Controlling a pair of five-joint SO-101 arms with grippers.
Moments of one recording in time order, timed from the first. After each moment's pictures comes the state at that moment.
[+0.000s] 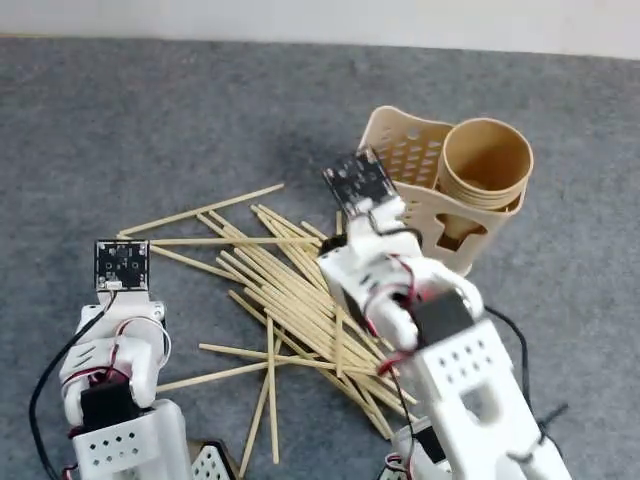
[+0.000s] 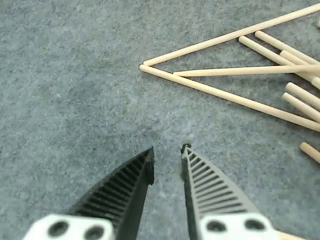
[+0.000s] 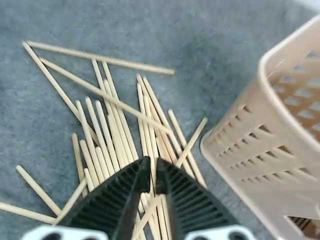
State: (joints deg) left arm -23.3 -94.6 86.9 60.9 -10.0; right arm -30.1 -44.8 40.8 57.3 7.8
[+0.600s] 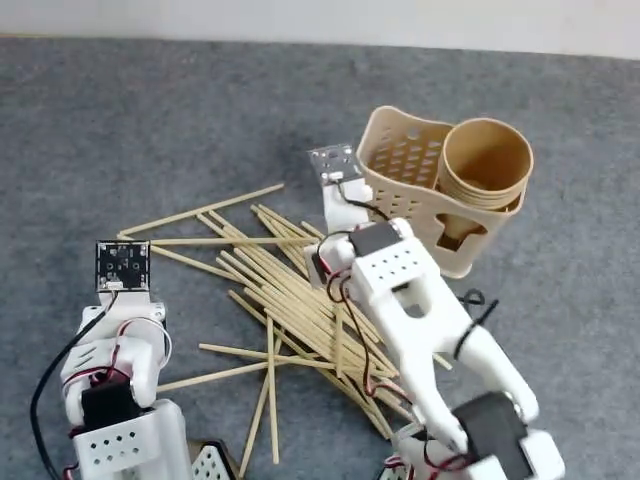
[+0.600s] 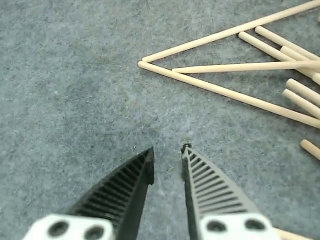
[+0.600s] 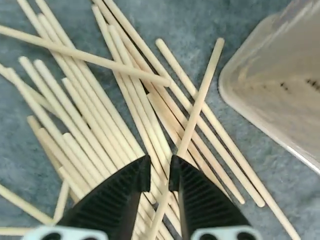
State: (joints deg) left arm -23.3 -94.7 87.6 60.9 -10.0; right arm -30.0 -11.5 32.0 55.7 -5.1
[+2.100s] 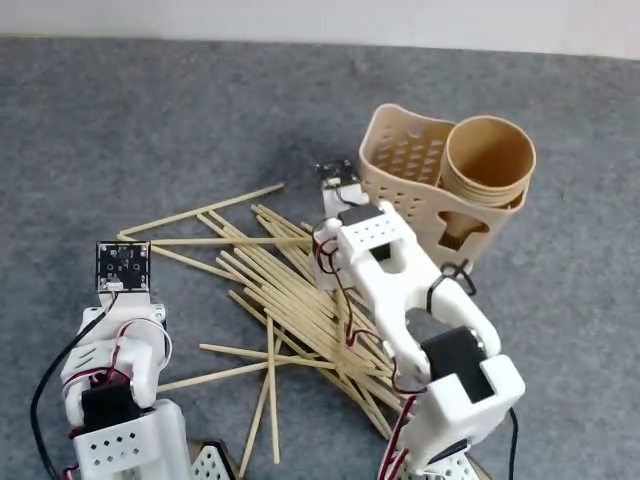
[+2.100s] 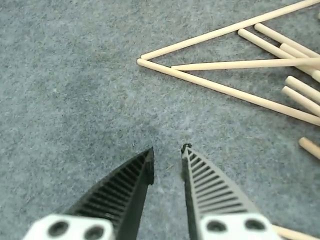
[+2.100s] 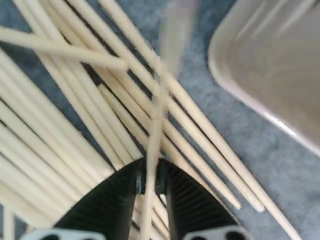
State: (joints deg) left arm -23.3 -95.2 87.6 61.8 -10.0; right arm -26.9 8.4 22.1 61.1 -5.1
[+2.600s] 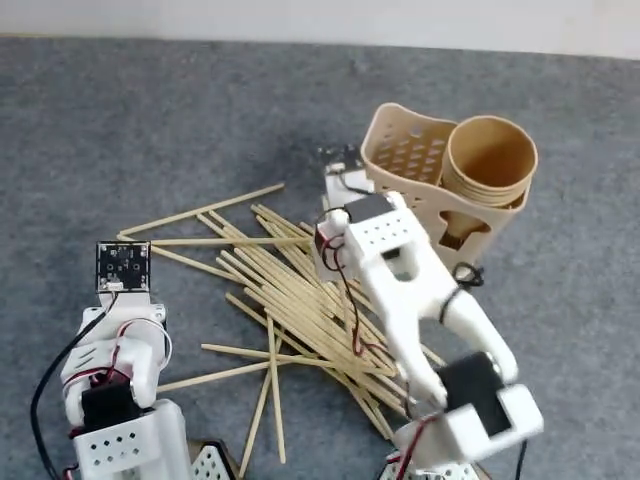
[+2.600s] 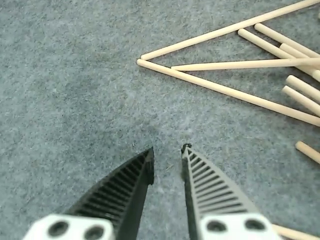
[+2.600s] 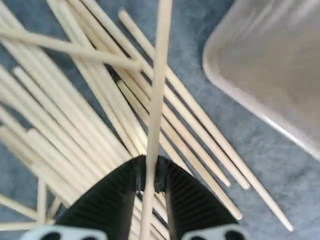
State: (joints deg) left arm -23.3 -95.2 87.6 61.8 -10.0; right arm -26.8 -4.1 22.8 65.2 -5.1
